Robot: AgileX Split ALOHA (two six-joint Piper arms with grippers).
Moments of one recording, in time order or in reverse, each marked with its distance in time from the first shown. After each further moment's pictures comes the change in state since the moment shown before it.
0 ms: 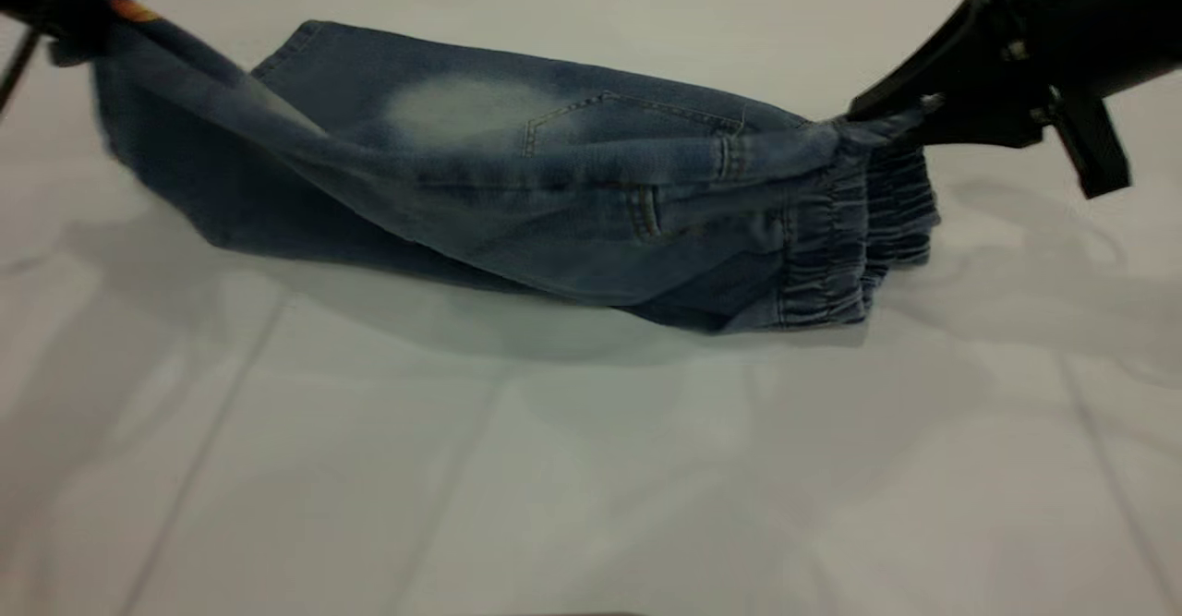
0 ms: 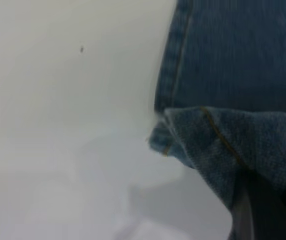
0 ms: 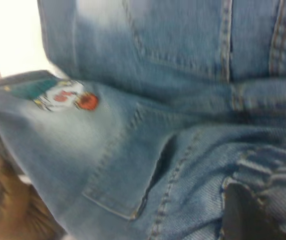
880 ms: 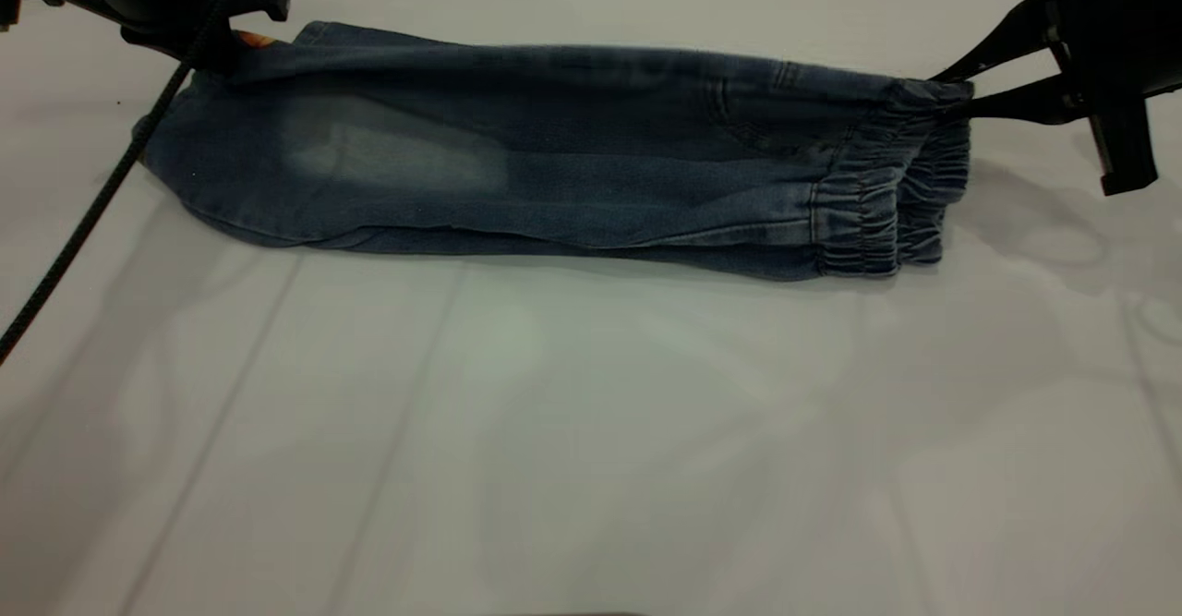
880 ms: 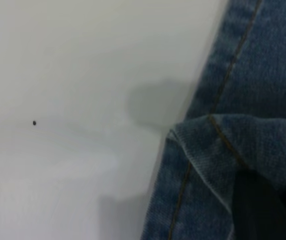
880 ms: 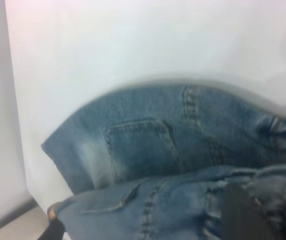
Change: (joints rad) left arm -0.001 0.404 -0.382 -0.008 0.011 -0.150; right arm -0.111 0.123 -0.065 0.227 -0.148 0.153
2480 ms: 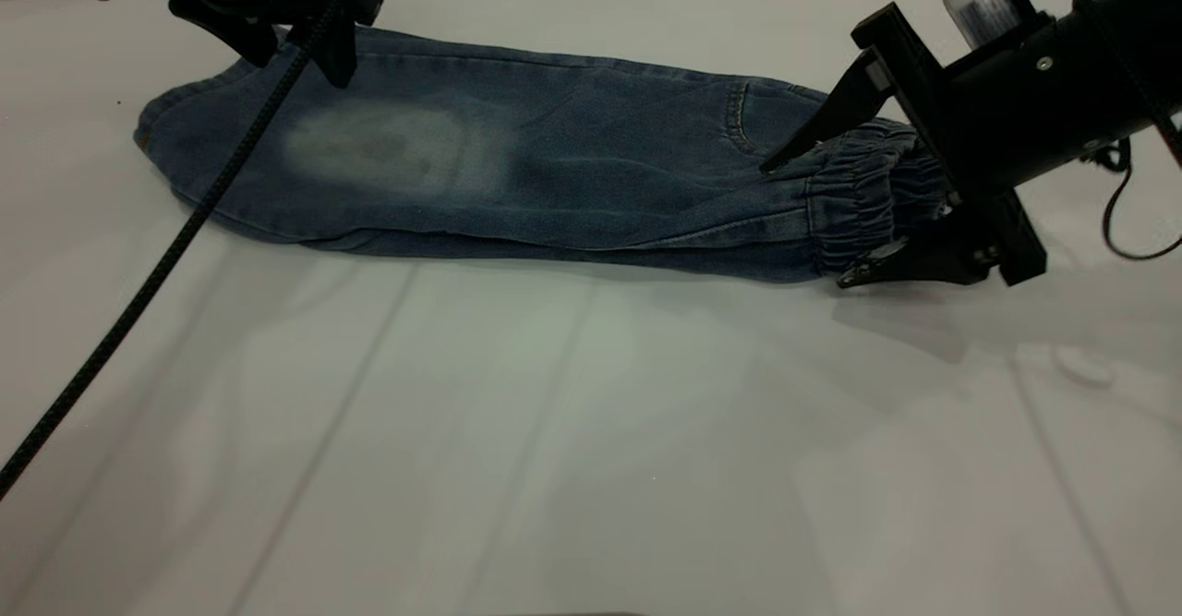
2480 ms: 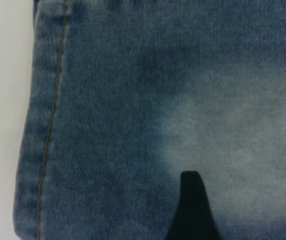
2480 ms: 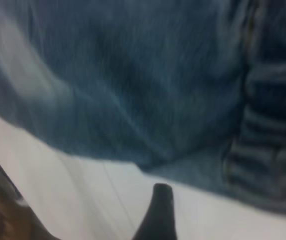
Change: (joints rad) left arm -0.160 -0.043 -0.029 -0.097 0.191 0.181; right arm 0.202 0.067 0.000 -0.152 0.063 -0.048
